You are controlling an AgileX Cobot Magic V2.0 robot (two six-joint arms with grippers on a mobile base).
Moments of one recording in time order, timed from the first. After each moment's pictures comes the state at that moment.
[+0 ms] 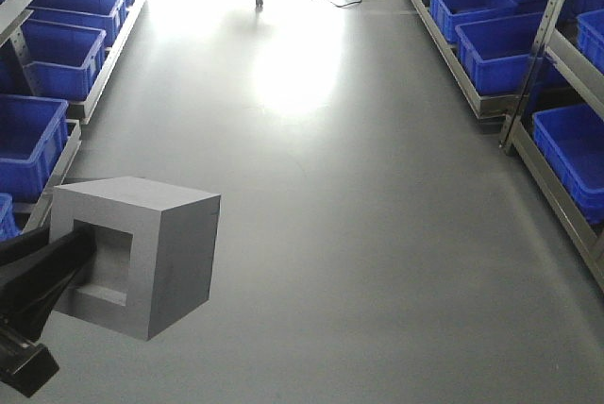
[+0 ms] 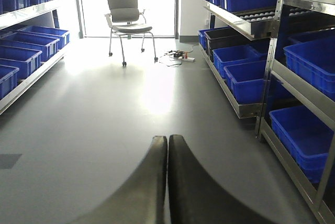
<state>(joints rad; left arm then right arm) -0.57 0.62 -0.33 -0.21 -0.10 -0.05 -0.01 -0.01 0.03 -0.06 0.13 0.04</state>
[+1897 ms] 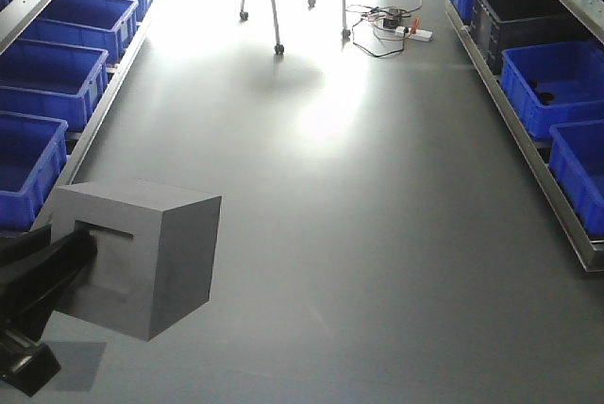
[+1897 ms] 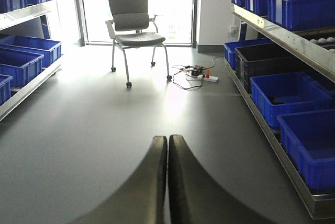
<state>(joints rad) -0.57 0.62 -0.33 -0.21 -0.10 -0.05 -0.01 -0.01 0.03 -0.06 0.13 0.04</state>
